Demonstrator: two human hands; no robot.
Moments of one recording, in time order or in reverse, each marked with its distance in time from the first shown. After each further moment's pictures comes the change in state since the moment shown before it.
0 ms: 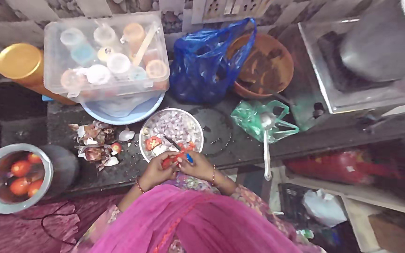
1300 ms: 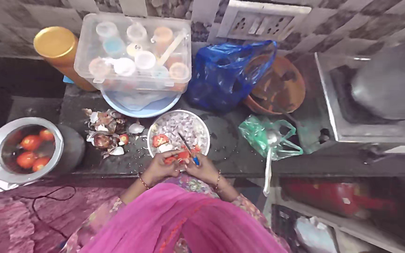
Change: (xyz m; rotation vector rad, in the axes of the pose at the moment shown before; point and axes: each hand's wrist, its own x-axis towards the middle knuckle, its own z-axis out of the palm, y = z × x) left_hand -0.002 -0.008 0.003 -0.301 0.092 0.007; right_hand 0.004 0.007 -0.003 0.090 -0.008 0.027
